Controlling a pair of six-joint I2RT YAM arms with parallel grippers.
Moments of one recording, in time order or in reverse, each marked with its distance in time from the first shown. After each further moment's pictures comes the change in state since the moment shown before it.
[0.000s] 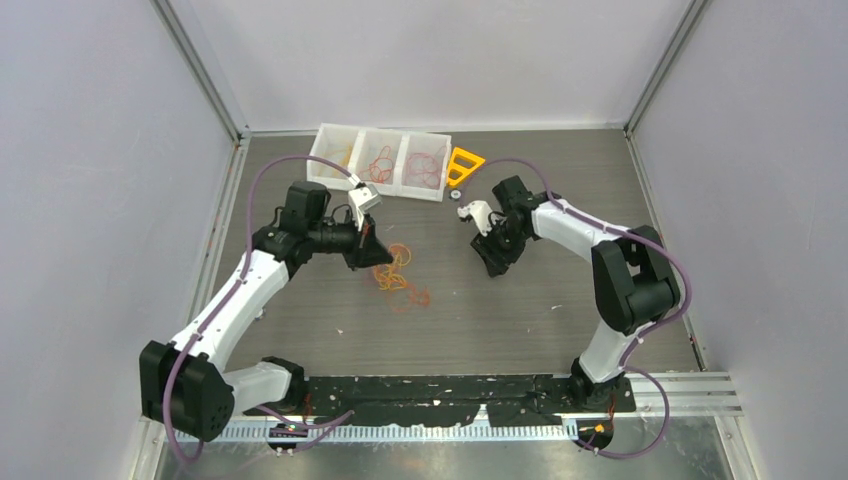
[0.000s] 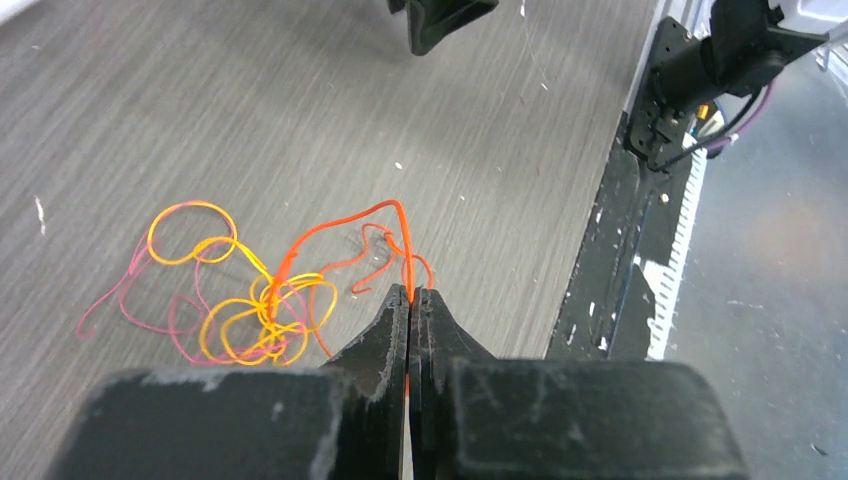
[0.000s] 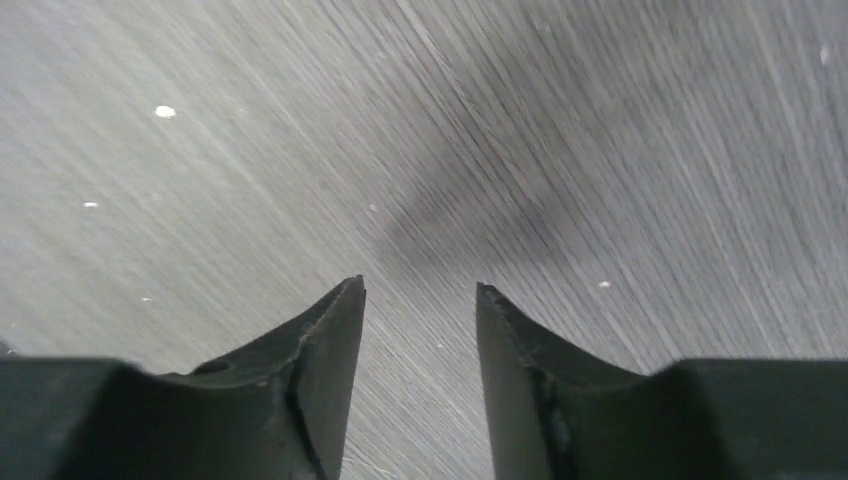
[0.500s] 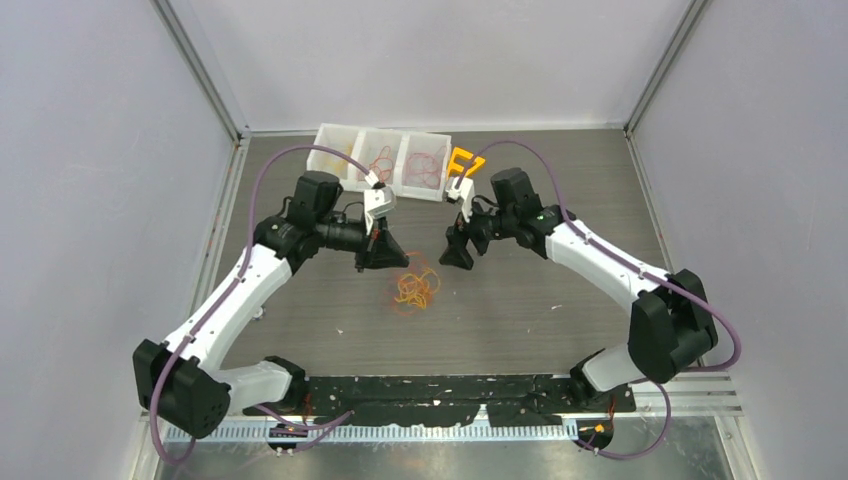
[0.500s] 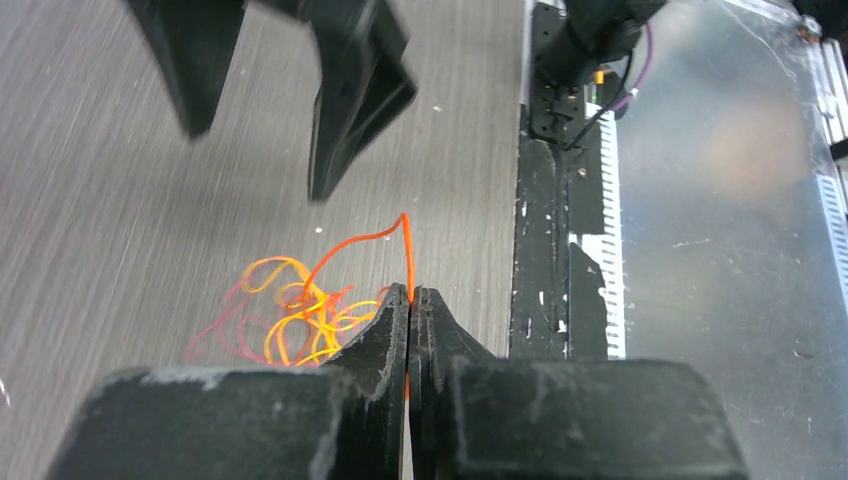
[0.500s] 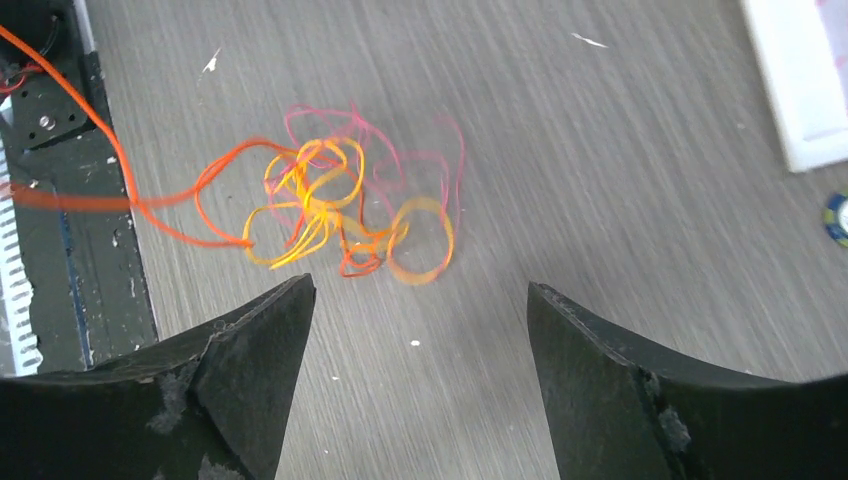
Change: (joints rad) left arm -0.082 0.012 0.114 -0.109 0.149 0.143; right arm 0.100 -0.286 -0.053 0.362 -0.407 0.179
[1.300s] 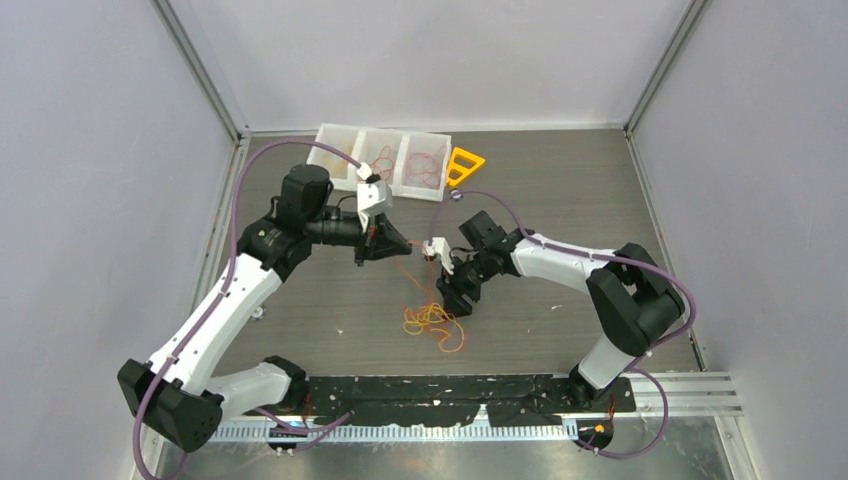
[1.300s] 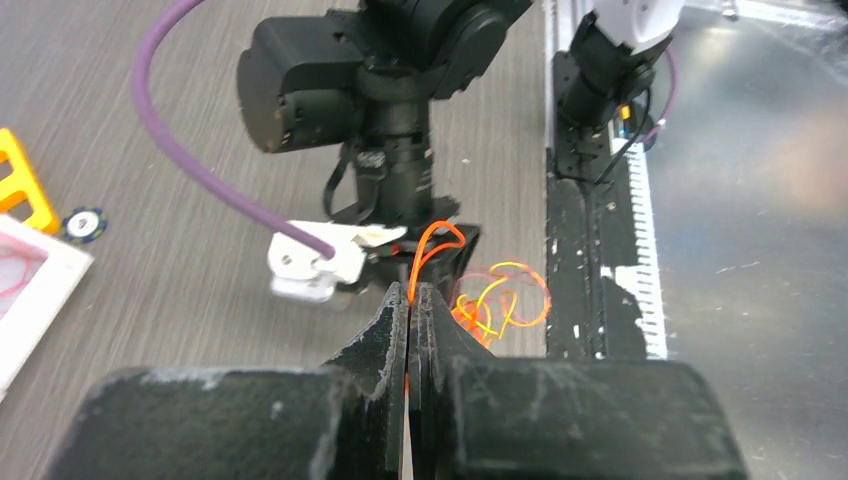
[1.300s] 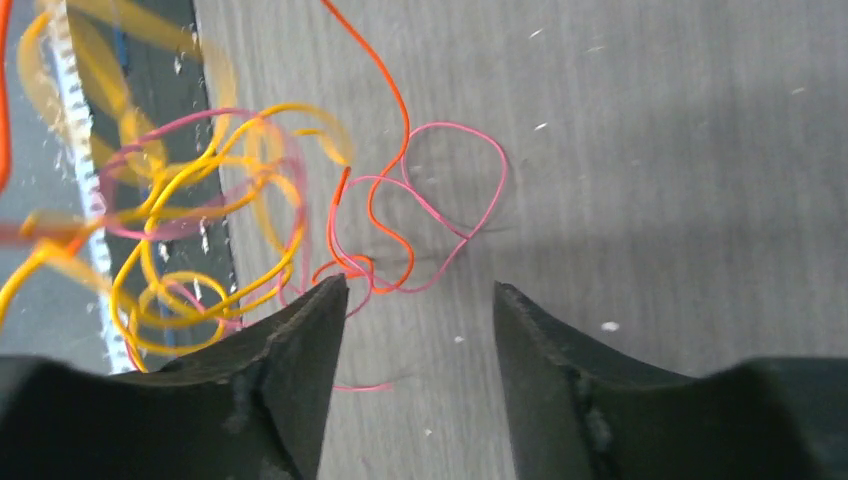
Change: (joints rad) left arm -0.069 -0.051 0.103 0.068 -0.032 -0.019; right arm 0.159 0.190 -0.145 -0.054 -0.090 -0.103
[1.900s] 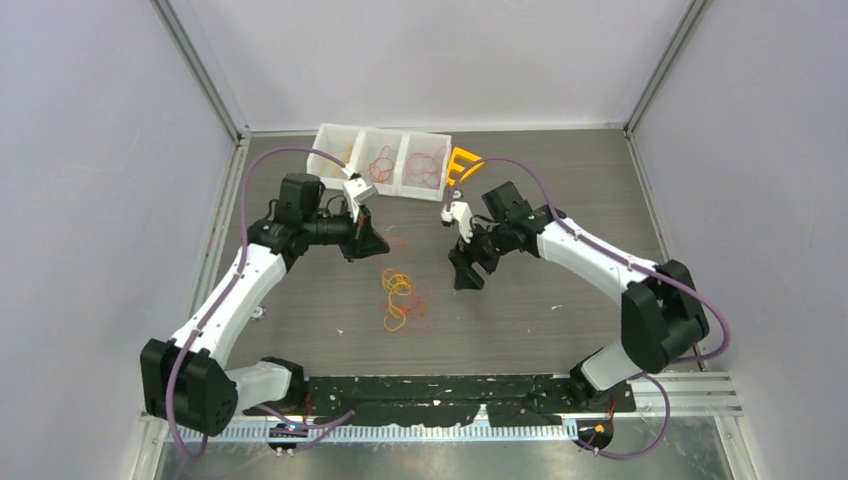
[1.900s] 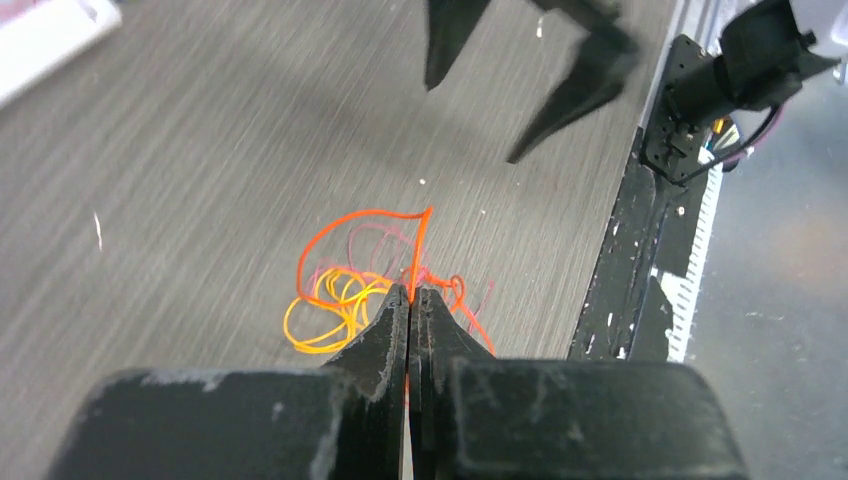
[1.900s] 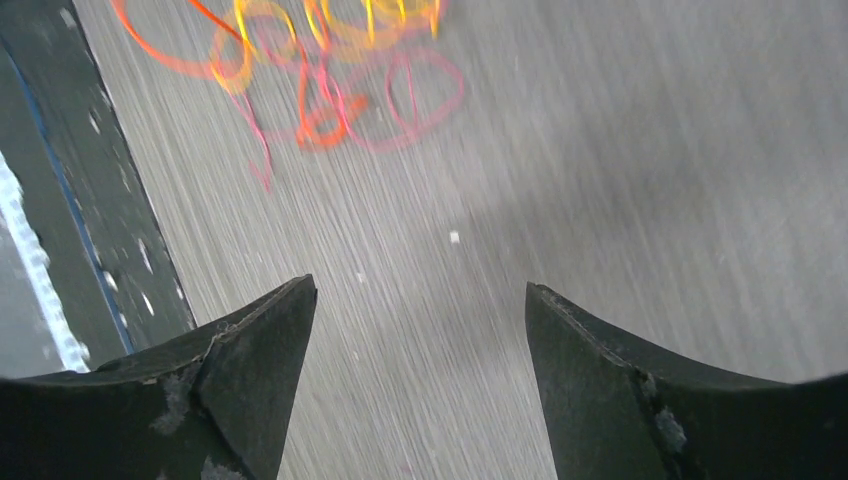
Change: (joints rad) left arm 0.180 0.048 -0.152 0.009 -0.095 -0.060; right arm -0.133 -0.097 0.135 -0.239 0.159 -0.059
